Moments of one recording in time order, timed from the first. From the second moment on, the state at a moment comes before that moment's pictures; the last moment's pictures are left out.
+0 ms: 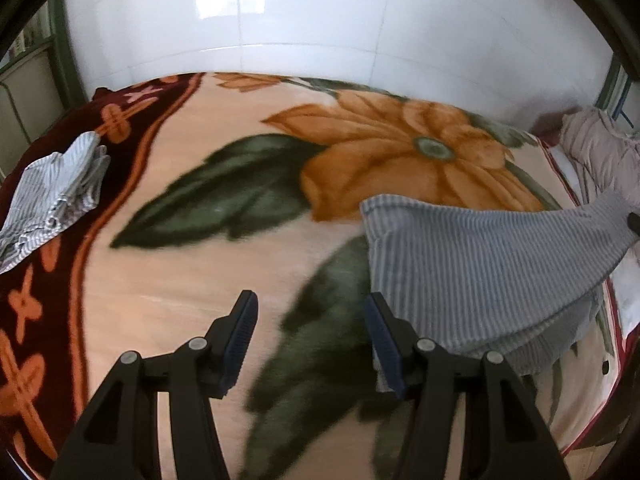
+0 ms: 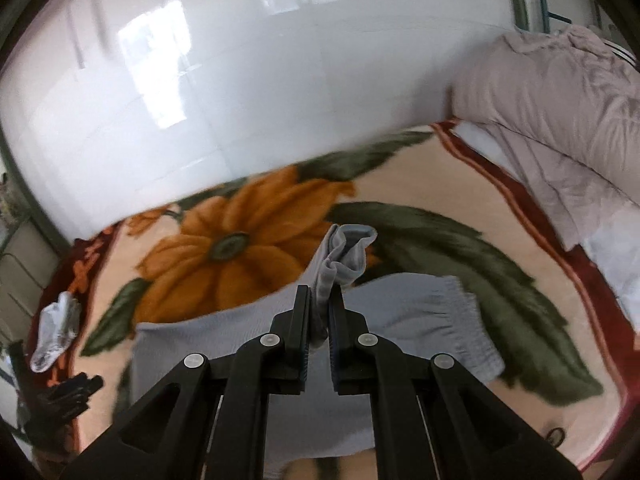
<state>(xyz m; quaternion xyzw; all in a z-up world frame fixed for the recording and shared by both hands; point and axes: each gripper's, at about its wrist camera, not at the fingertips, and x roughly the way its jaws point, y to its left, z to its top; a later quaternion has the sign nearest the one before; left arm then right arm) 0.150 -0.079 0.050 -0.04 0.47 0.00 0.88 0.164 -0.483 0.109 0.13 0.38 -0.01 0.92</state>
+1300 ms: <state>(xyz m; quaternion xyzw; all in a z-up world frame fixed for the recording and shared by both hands) 0.184 -0.142 -0.011 -0.15 0.53 -0.10 0.83 0.124 -0.544 -0.040 0.35 0.50 -0.12 0.78</state>
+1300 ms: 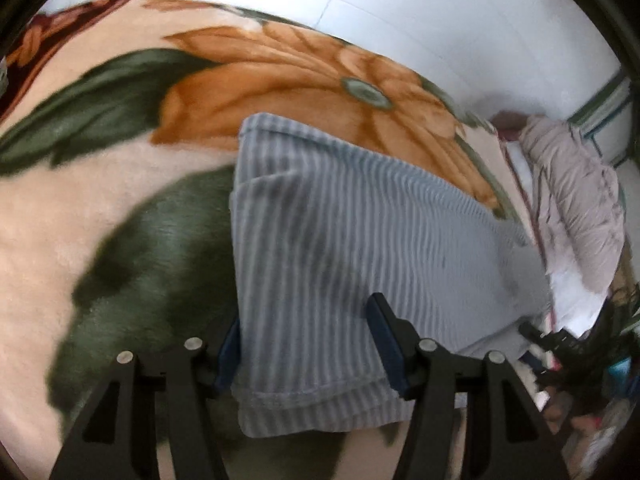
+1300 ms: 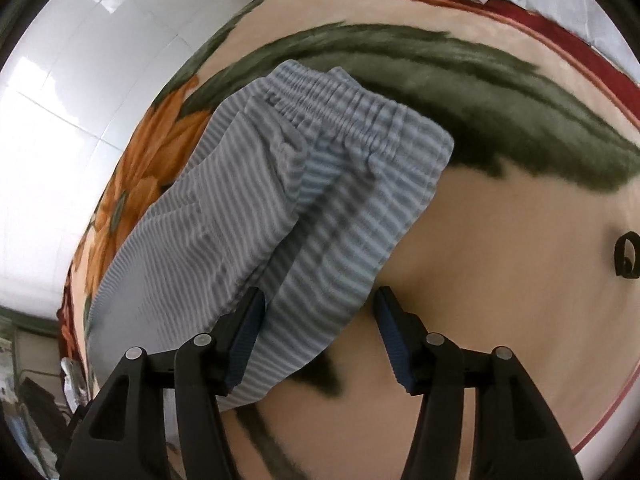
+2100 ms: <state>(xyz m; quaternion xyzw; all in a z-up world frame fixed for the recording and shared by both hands) 0.093 -0.048 0.073 -0.12 0.49 -0.02 0.86 0.056 -0.452 0.024 0.40 0.46 0.03 0.79</state>
